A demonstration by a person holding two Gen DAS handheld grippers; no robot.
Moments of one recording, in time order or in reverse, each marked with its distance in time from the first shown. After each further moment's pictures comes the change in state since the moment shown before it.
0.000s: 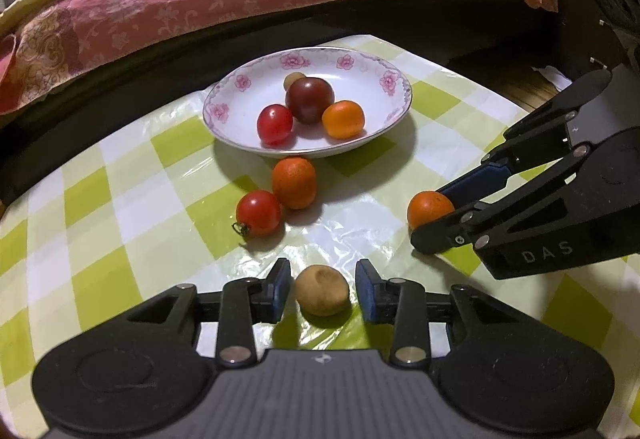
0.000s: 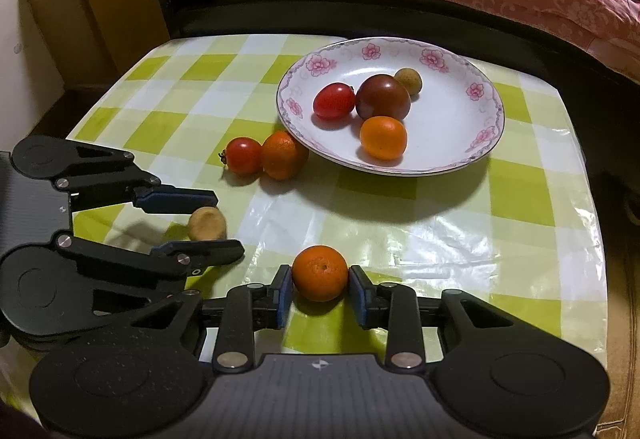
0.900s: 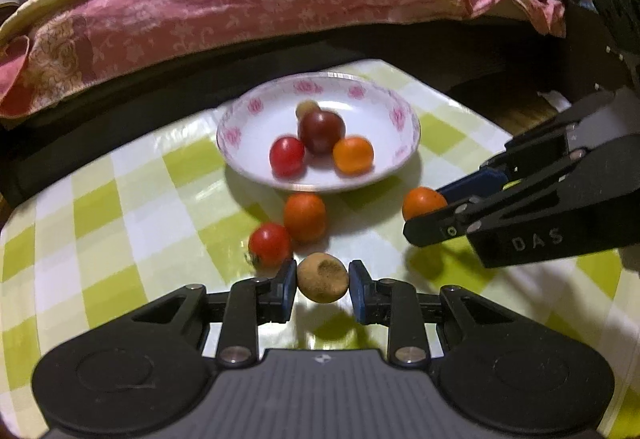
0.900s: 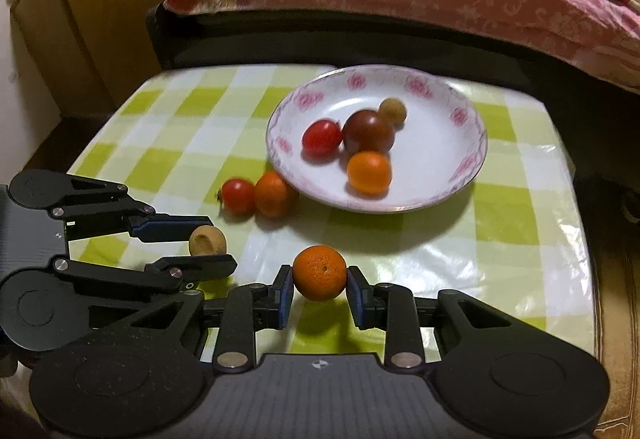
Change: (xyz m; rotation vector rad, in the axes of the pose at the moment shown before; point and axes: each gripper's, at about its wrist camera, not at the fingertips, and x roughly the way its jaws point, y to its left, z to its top) left arm -0.011 0.008 0.021 -0.055 -0.047 -0.006; right arm -0.013 -0.011 0.019 0.063 -0.065 -0.003
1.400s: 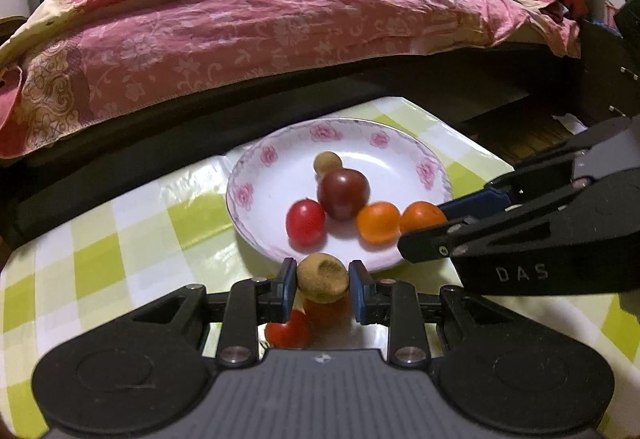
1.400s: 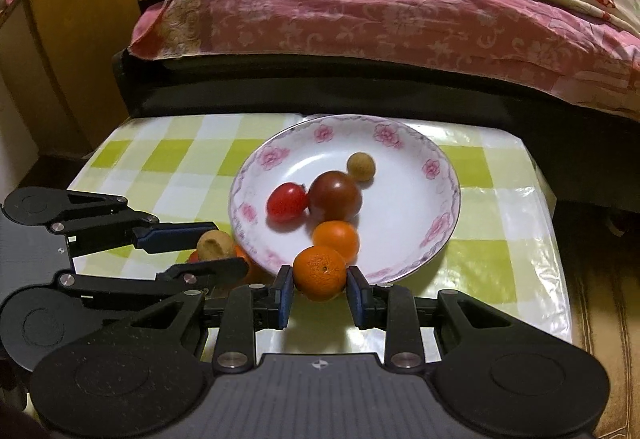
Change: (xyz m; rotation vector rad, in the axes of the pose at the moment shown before) left arm 0.027 0.011 0.039 -0.009 -0.054 0.037; right arm 0.013 -0.013 0.030 0.040 -0.071 -0.064
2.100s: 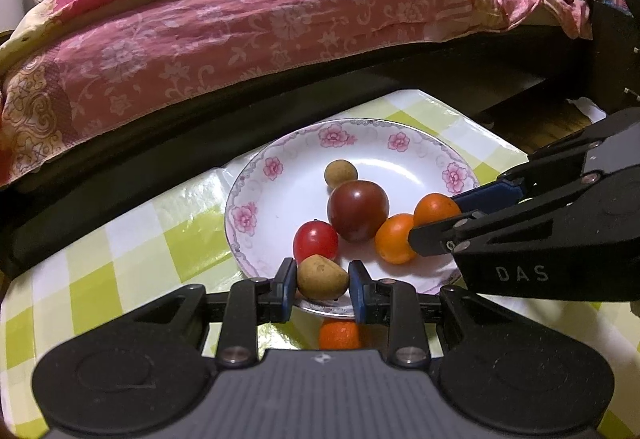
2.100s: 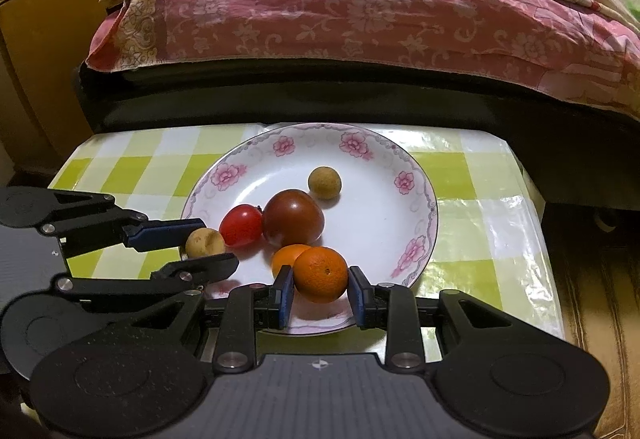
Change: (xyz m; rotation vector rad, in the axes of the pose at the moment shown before) left arm 0.033 -0.003 0.019 0.050 0.042 0.039; right arm 0.022 -0.018 0.013 0.043 -0.006 -0.041
